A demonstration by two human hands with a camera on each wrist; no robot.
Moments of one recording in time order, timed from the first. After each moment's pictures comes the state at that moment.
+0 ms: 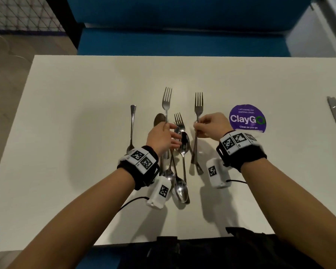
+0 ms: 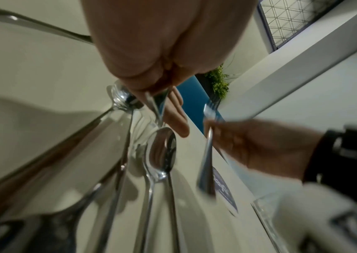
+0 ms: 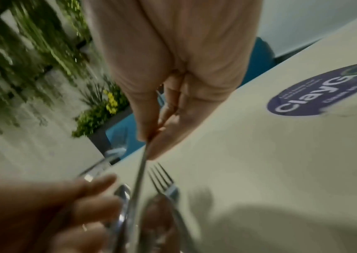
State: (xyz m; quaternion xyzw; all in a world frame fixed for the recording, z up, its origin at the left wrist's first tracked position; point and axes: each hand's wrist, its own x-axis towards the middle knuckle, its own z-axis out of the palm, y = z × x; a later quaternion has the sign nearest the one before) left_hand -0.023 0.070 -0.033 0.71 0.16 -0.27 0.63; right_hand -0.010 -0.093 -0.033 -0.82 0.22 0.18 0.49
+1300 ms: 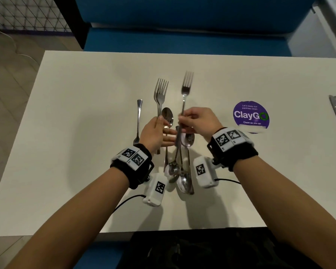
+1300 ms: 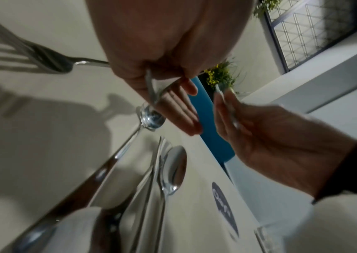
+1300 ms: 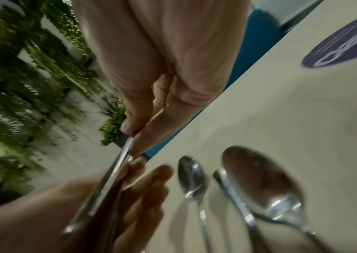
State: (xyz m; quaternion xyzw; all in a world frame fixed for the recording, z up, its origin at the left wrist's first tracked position) left_hand -0.042 0.105 -0.032 0.67 0.17 -0.22 0.69; right_hand -0.029 -0.039 -0.008 -0.74 0.15 0.18 0.63
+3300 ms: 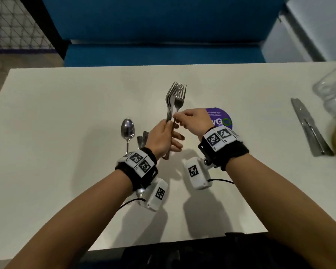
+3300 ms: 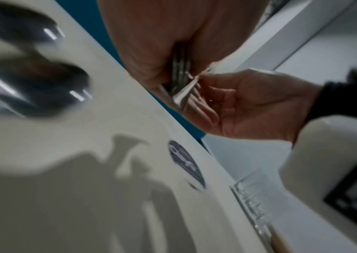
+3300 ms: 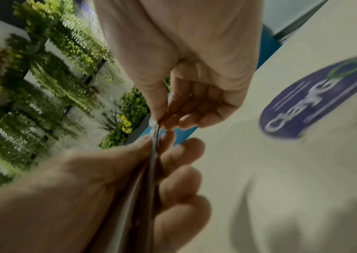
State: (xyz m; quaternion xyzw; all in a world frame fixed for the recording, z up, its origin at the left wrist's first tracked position) left_hand -0.041 -0.024 -0.022 0.69 0.09 -0.24 0.68; right_hand -0.015 -0.144 -0.012 -0.82 0.17 0.11 0.54
